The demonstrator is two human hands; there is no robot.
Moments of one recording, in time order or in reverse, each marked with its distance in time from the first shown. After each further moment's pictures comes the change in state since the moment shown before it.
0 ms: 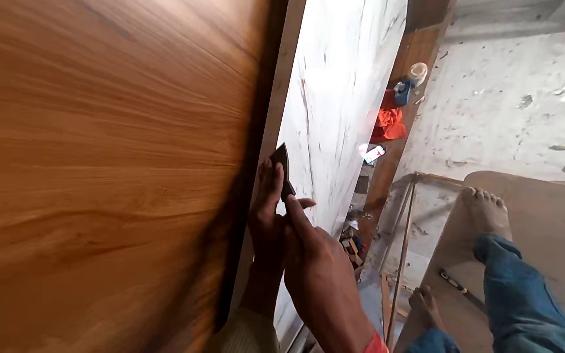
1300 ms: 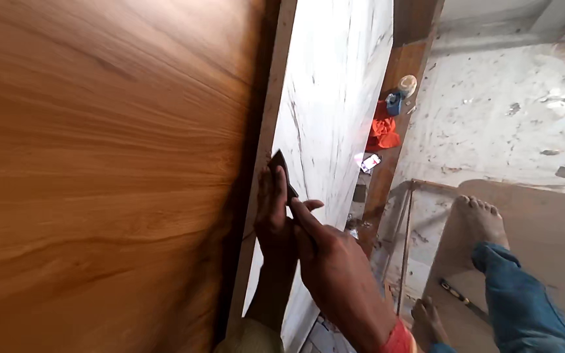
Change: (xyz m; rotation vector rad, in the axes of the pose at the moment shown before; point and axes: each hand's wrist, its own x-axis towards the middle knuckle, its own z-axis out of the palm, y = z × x) left_hand 0.028 0.009 0.027 0.450 0.048 0.047; right_hand 0.032 0.015 -0.039 -0.026 -0.061 -0.076
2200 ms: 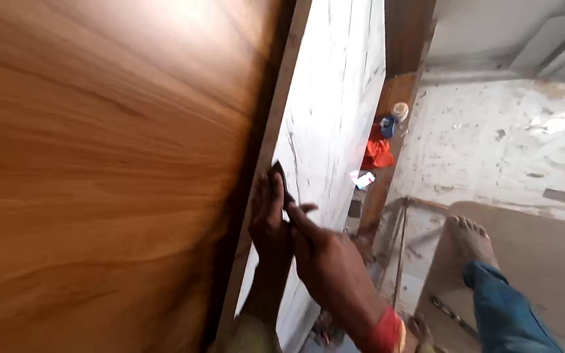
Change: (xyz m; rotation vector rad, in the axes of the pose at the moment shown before) left_hand 0.040 0.011 0.015 0.054 0.031 0.005; right_hand 0.036 0.004 -0.021 -0.001 -0.011 -0.039
